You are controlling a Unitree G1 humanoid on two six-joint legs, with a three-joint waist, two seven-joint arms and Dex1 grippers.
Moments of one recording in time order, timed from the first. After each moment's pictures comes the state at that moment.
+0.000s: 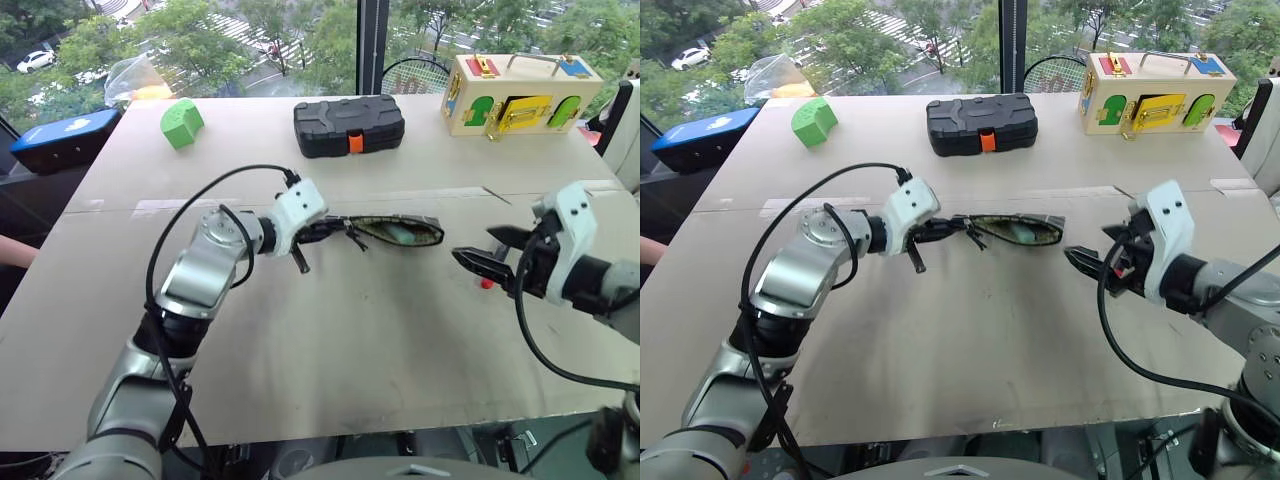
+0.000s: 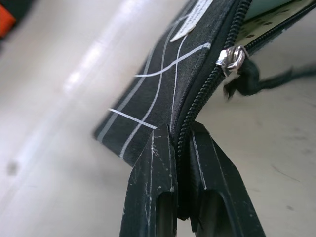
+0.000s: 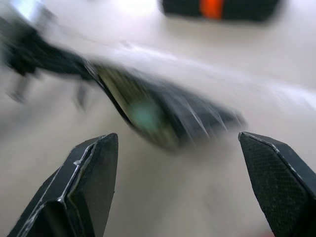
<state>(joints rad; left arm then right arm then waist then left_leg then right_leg) -0.62 0.60 -0.20 -0.11 -0.05 0.71 -0.87 -0.33 -0.55 -0.48 -0.81 0.69 1.61 0.41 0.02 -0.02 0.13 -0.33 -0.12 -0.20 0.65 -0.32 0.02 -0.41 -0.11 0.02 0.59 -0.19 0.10</state>
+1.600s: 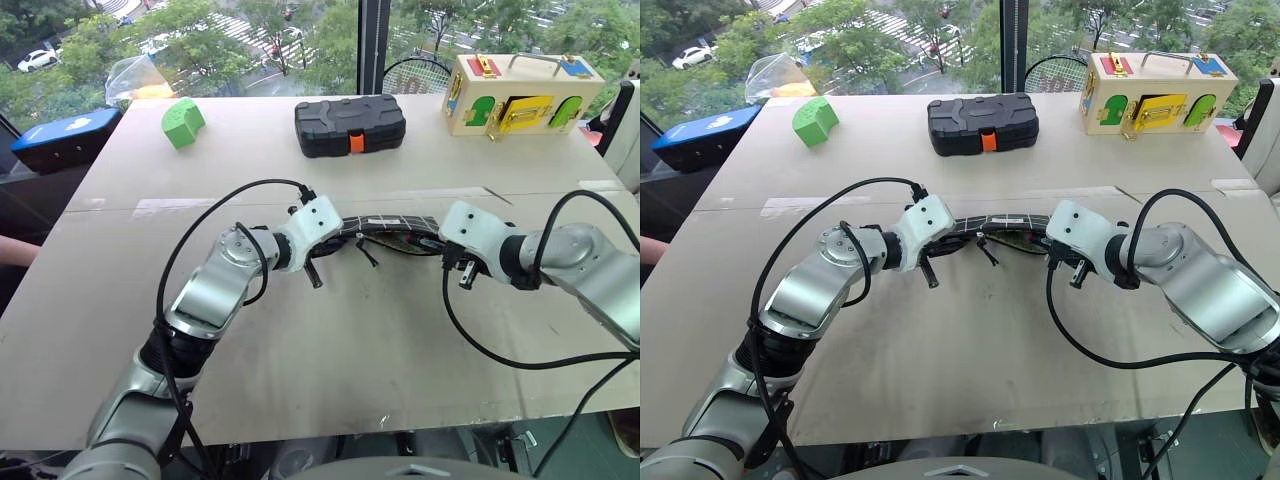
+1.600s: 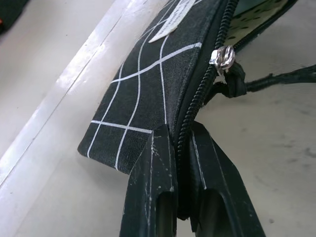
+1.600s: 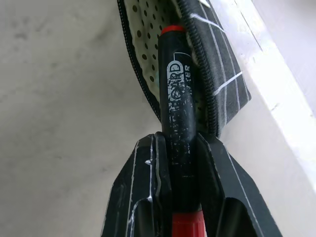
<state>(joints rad) -0.53 0.59 -0.29 -0.30 -0.08 0.77 -0.76 -0.68 -0.97 0.45 -0.62 0.34 1.22 0.58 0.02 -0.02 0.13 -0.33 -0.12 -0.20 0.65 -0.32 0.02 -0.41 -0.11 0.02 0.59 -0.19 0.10</state>
